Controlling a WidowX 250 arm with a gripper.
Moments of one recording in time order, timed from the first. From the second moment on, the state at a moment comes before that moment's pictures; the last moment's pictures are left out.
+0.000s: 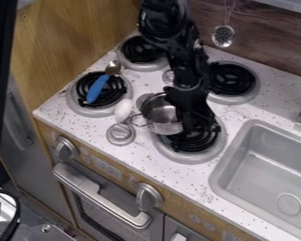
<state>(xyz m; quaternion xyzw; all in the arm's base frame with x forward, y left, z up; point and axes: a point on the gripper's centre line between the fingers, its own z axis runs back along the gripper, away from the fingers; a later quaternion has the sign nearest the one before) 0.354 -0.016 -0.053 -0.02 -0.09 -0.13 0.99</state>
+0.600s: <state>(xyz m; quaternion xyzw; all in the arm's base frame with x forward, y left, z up) 0.345 -0.054 -0.055 -0.03 -0.08 -0.17 0.98</state>
